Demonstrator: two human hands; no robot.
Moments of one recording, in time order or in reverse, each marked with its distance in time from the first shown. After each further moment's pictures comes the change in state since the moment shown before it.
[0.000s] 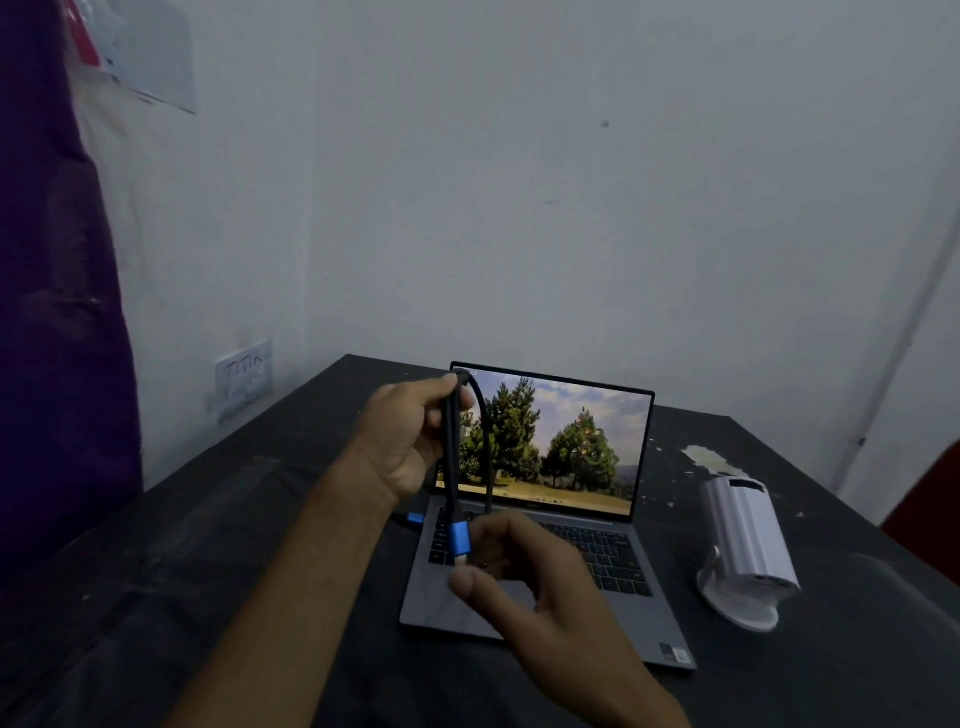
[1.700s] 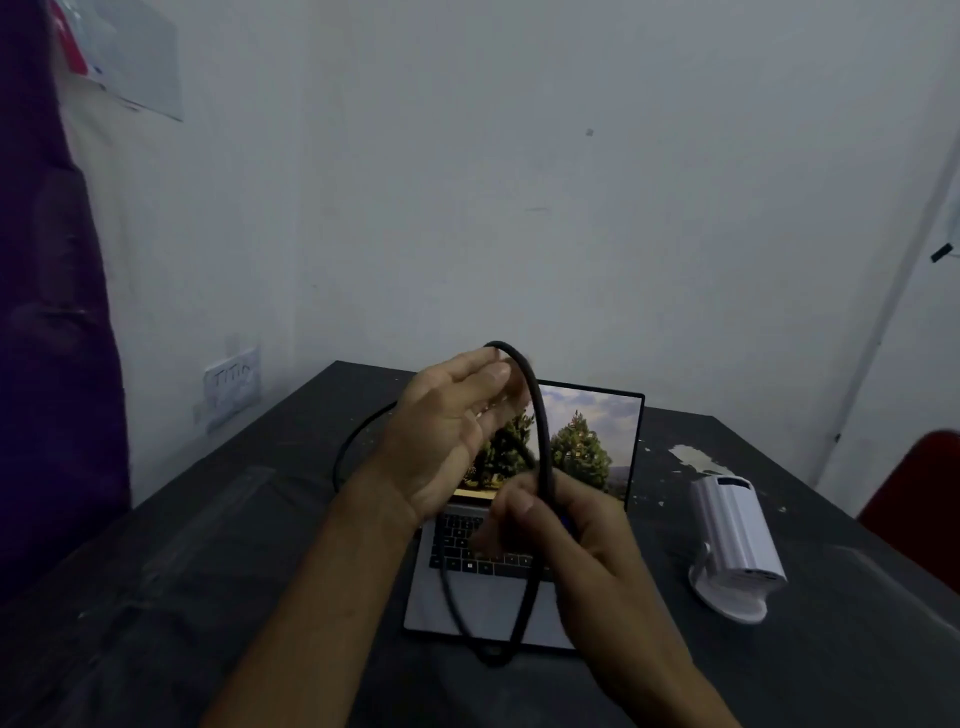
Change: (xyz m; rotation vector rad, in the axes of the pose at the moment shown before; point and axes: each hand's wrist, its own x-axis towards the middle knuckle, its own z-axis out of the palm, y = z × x) left_hand -0.022 0.008 0.024 -0.148 -0.356 0.170; right_hand 0.007 -0.046 -0.011 0.294 0.153 -0.037
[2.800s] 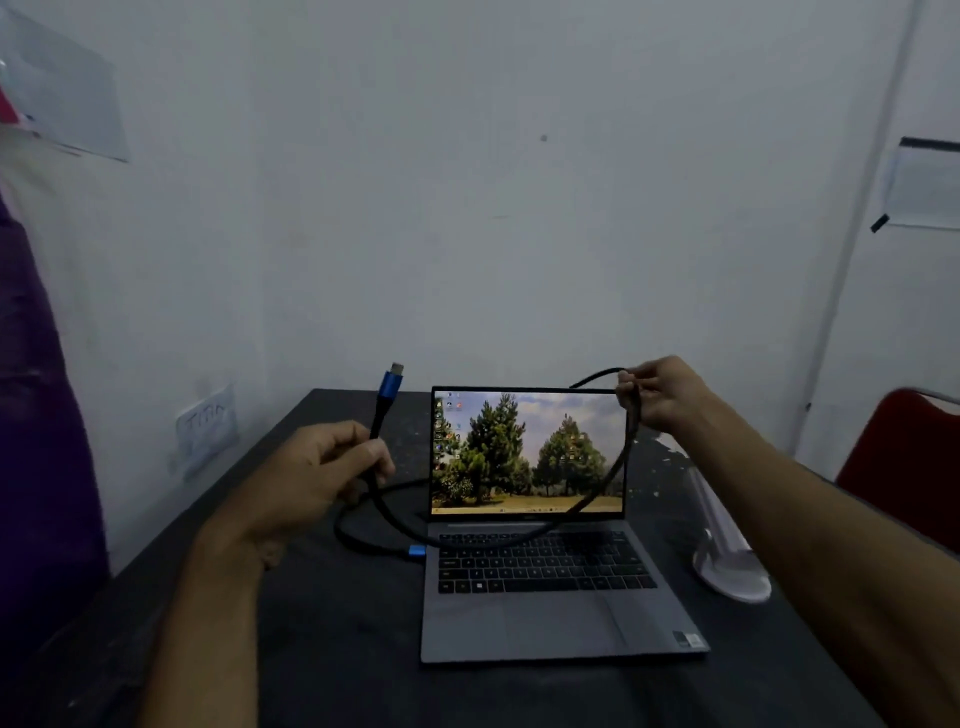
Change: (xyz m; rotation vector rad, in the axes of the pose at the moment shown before) left_hand -0.019 0.045 -0.119 0.914 0.048 -0.088; right_hand 0.194 0.061 -0.181 0.616 0.596 0.597
